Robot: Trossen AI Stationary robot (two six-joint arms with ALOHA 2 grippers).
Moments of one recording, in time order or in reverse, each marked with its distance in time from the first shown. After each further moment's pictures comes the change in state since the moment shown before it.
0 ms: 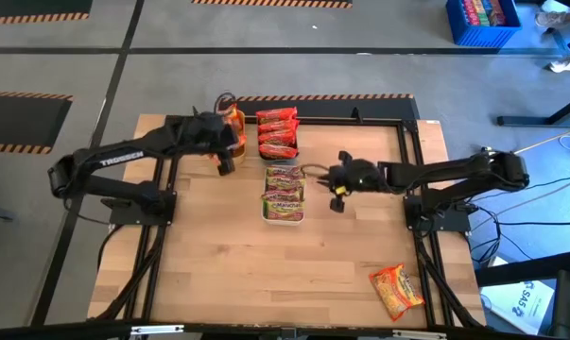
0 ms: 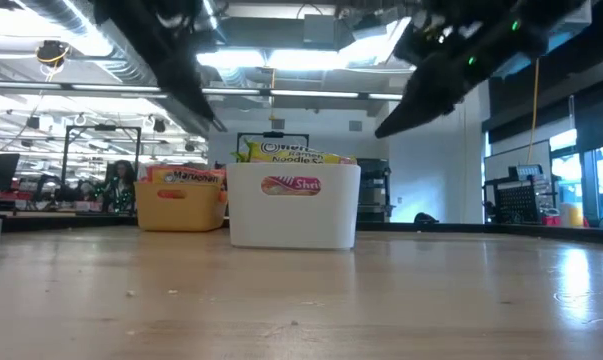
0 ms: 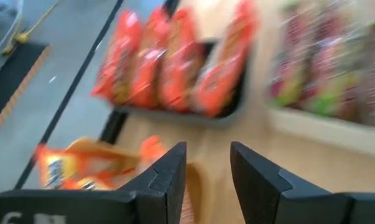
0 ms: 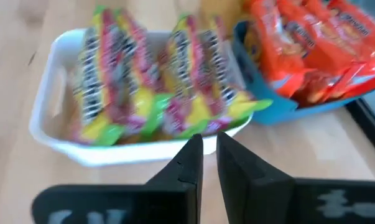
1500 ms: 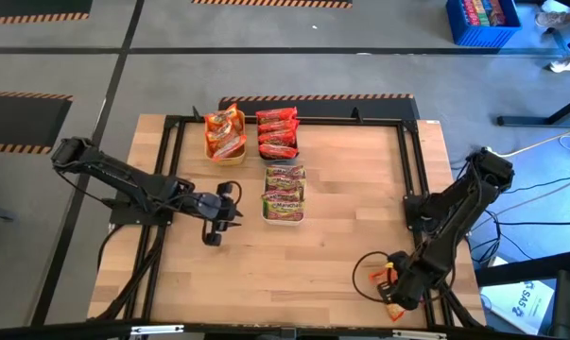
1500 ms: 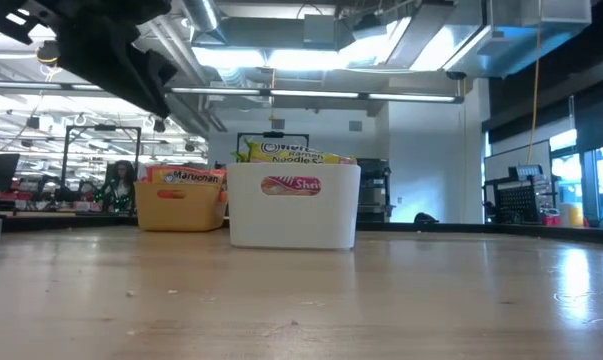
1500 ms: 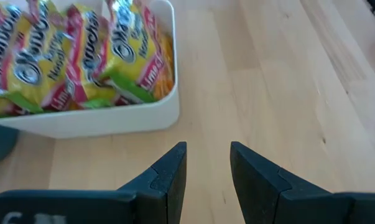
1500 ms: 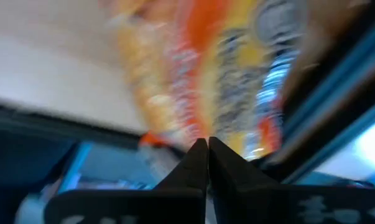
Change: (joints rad) left arm -0.759 -0.028 -0.233 0.176 -0.067 -0.337; right arm 1.038 0.200 0.220 -0.712 -0.504 2.295
